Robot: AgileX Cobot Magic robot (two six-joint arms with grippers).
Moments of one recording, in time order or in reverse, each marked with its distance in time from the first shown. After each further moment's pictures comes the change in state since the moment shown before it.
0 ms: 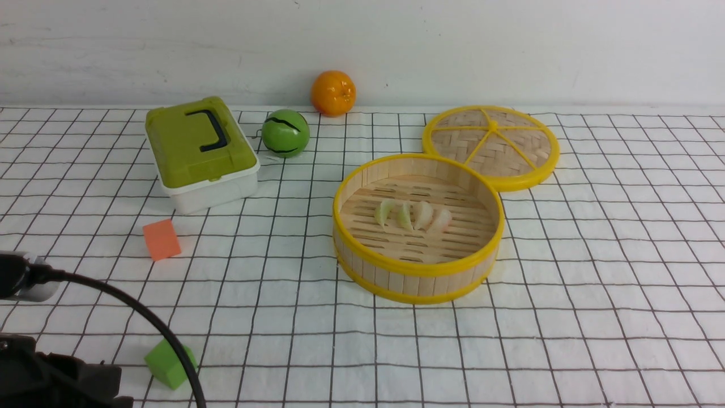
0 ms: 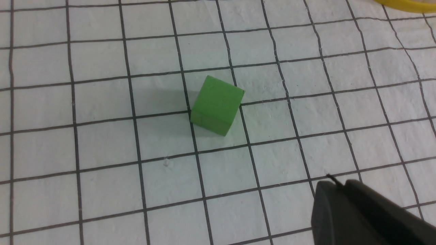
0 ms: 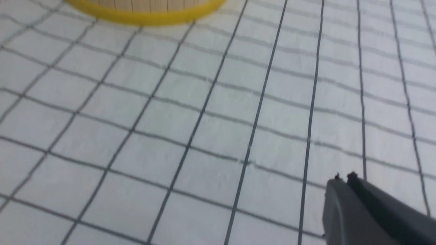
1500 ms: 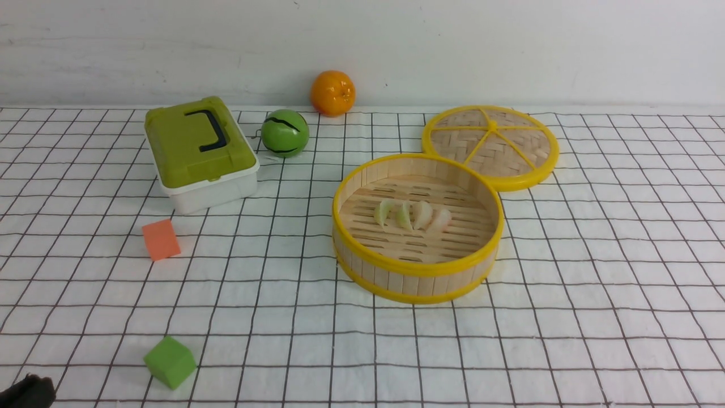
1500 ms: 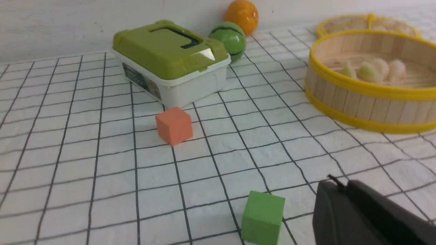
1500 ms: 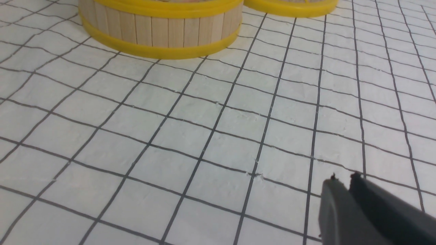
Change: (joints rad) right arm 0.000 -0.142 -0.006 -0.004 0.148 0.000; left arm 0.060 -0.665 0.494 0.387 -0.443 -0.175
